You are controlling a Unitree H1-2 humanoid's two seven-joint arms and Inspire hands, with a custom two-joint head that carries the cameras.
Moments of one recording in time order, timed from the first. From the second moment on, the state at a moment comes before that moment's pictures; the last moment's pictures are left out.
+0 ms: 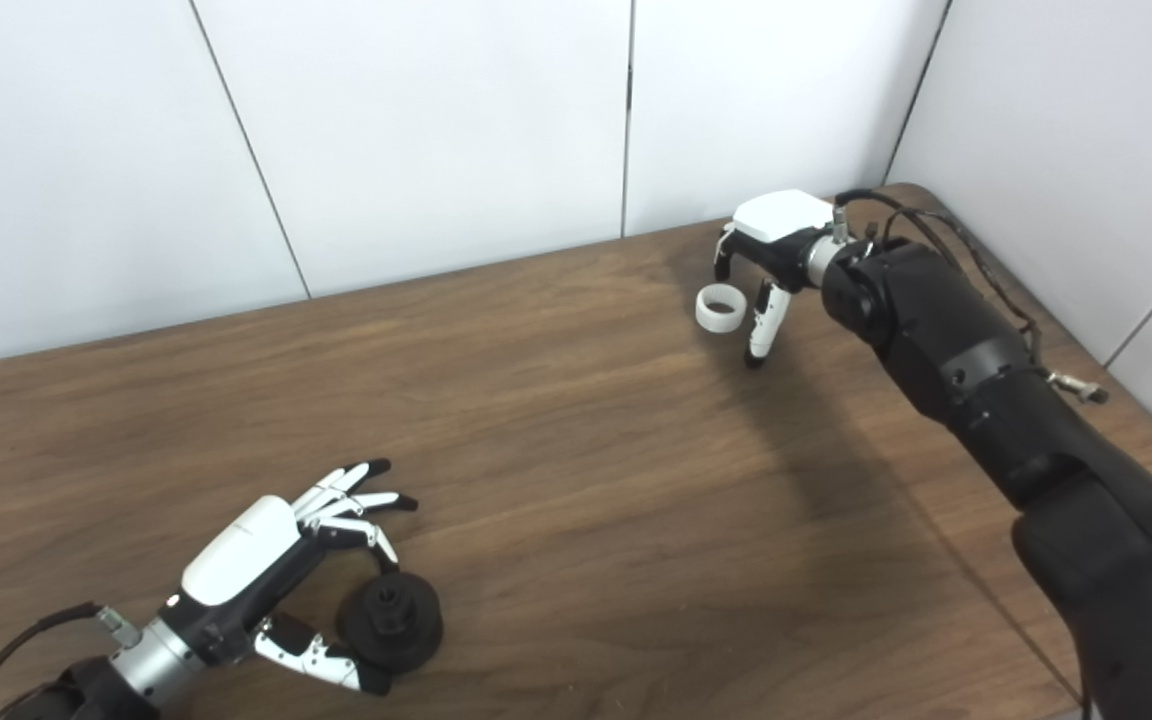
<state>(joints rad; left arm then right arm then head) -0.29 0.48 -0.55 0.14 0.52 -0.47 -0.05 -0.68 -0.71 0.35 0.48 -0.88 0.00 0.35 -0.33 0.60</state>
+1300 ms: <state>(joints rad) -0.27 0.47 -0.53 0.13 0.52 -0.47 -0.07 -0.70 -0.70 0.40 0.51 -0.88 -0.06 0.27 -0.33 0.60</state>
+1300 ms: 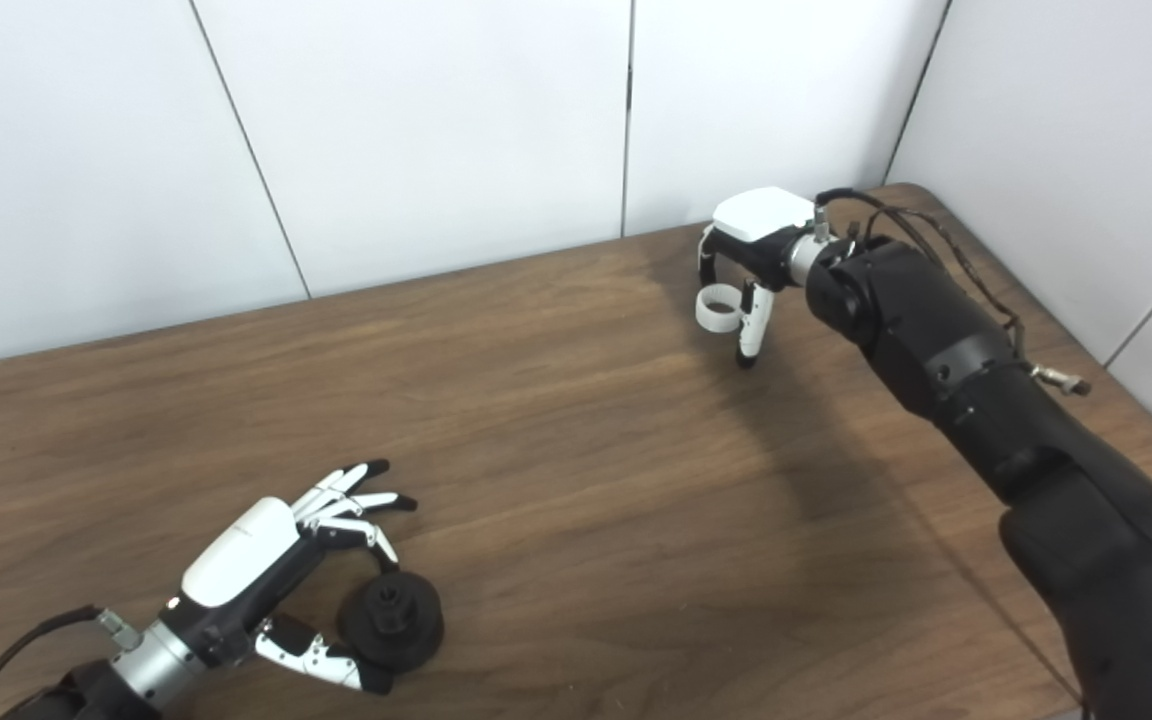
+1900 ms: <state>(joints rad) -0.25 0.48 -0.50 0.10 0.51 -0.47 -0.11 -0.71 -0.69 0.40 0.52 -0.88 -0.07 0.26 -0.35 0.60</state>
